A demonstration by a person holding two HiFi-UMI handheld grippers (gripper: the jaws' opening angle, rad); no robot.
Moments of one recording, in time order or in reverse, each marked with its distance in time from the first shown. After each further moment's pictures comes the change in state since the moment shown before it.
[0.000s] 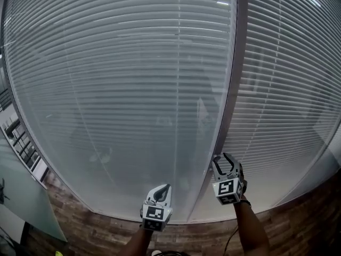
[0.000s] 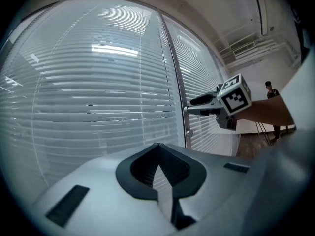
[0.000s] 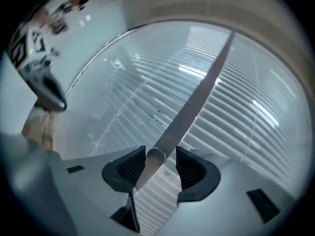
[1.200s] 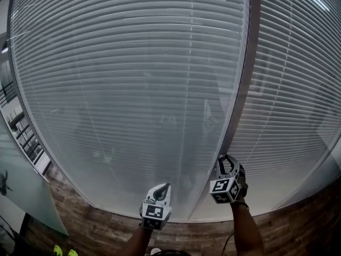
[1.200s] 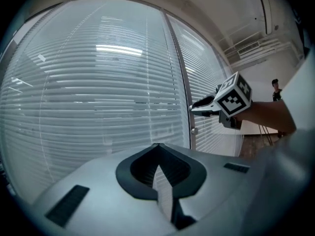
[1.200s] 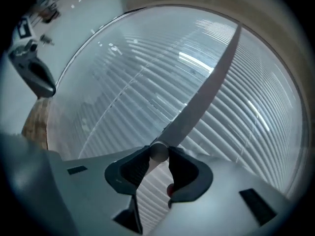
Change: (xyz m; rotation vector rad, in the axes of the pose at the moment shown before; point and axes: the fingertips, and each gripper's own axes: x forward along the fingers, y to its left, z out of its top) left arm -0.009 0.017 -0.006 -0.020 -0.004 0.041; right arm 0.010 0.004 -0.009 -0.087 0.174 -0.093
